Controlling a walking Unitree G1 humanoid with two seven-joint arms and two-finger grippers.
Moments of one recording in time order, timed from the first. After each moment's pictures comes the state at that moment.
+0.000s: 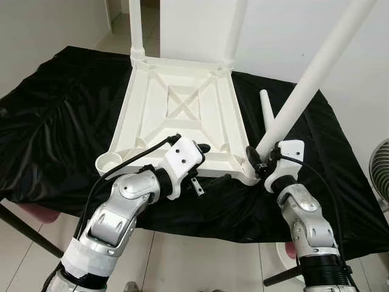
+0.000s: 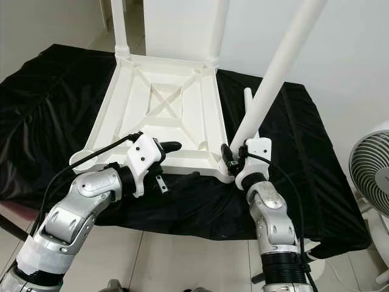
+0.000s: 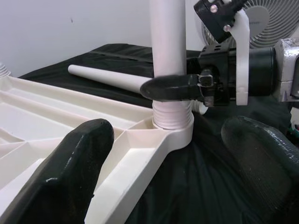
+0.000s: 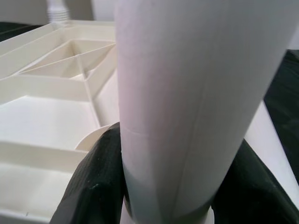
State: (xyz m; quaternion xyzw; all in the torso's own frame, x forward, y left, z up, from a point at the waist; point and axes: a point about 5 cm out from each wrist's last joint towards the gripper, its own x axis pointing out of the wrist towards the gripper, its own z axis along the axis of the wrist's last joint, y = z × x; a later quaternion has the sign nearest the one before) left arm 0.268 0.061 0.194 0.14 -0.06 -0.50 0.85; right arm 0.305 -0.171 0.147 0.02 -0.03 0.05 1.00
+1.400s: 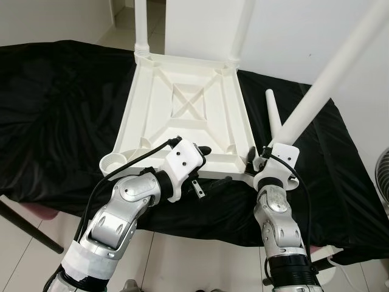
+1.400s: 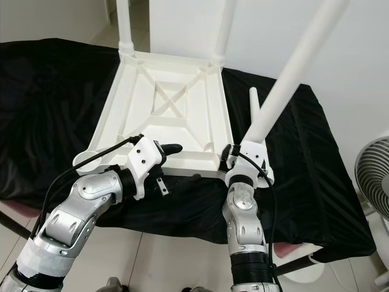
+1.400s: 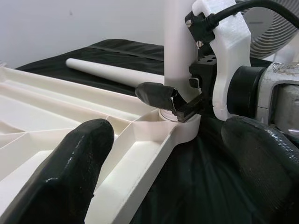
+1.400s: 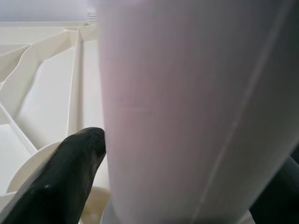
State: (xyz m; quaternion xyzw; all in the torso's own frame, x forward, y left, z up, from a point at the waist) left arm 0.265 0.058 0.192 0.13 -0.06 -0.51 0.85; right arm 0.305 -0.153 0.140 0.05 -0.04 -0.13 0.99
